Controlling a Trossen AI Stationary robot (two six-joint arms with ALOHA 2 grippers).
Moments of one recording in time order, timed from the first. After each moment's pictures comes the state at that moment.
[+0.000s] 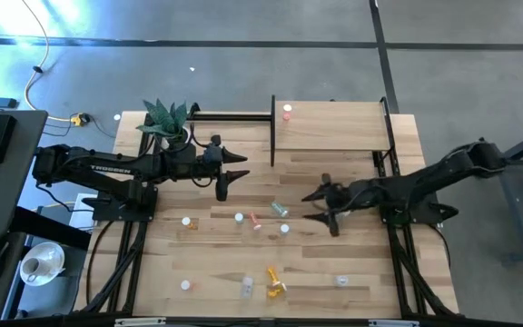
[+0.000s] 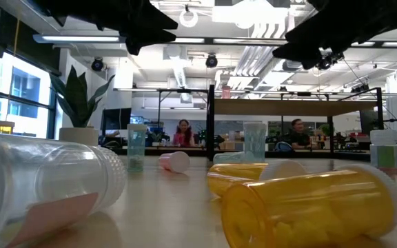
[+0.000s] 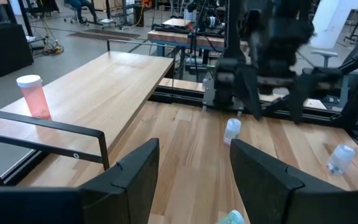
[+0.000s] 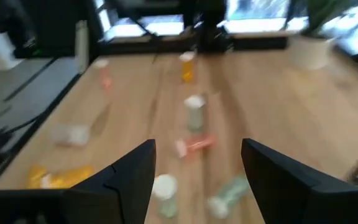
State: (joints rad) left arm 0.21 1.14 0.65 0.31 -0.09 -0.07; right arm 0.24 1.06 0.45 0.29 0.13 0.11
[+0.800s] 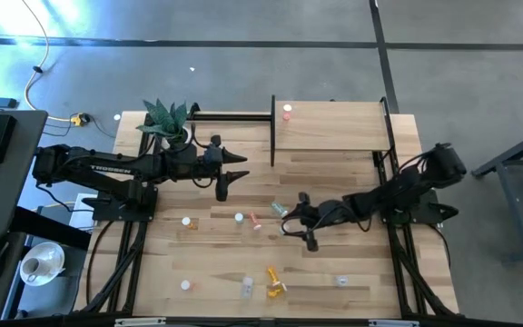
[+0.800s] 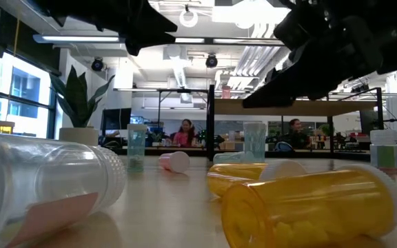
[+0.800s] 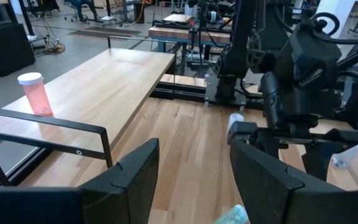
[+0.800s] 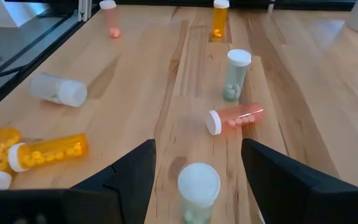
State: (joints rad) left arm 0.21 1.14 0.65 0.29 -0.09 -0.05; right arm 0.29 1.59 0.51 0.66 0.12 0.07
